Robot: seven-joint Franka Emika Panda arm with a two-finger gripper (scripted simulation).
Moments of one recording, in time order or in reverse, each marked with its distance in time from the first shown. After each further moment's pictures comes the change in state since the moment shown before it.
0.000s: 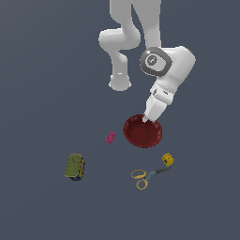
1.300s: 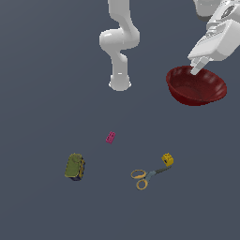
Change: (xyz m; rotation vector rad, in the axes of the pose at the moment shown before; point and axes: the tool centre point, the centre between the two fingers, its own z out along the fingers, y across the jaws) arm 0.034 0.054 -0.238 -0.002 0.001 0.002
